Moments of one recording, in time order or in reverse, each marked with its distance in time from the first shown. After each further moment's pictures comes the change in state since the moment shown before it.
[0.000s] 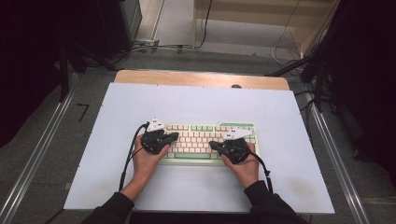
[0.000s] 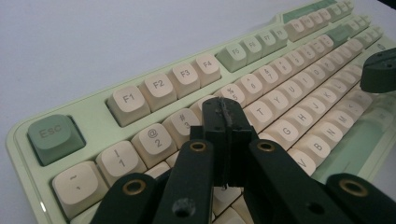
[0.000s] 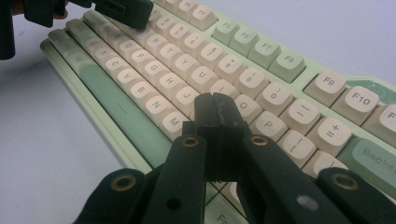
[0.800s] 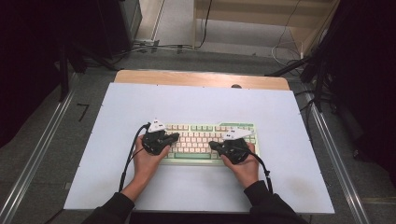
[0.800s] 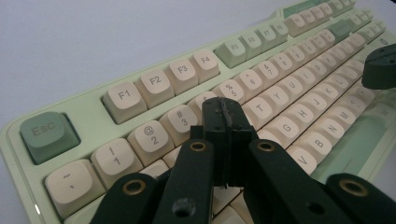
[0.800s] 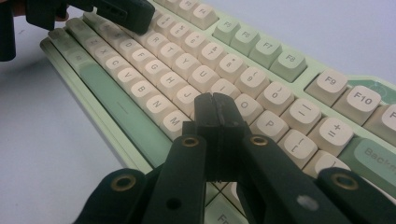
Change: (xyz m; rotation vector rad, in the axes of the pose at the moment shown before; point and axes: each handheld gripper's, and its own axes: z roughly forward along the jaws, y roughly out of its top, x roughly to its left) left arm -0.002 -0.002 0.003 0.022 0.001 0.005; right arm 0.001 0.000 0.001 0.004 0.000 0.000
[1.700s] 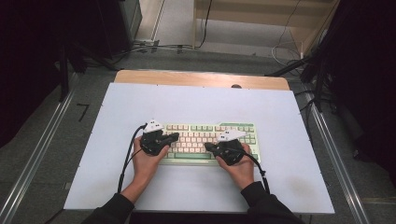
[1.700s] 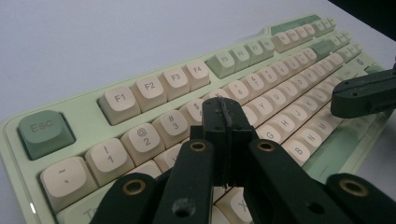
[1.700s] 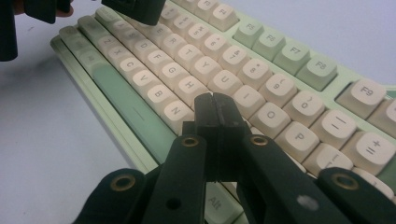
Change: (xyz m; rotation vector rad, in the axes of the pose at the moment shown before) left arm 0.000 -0.001 -0.008 -0.061 -0.036 -0.053; right arm 0.011 0.003 0.010 0.005 0.020 -0.020
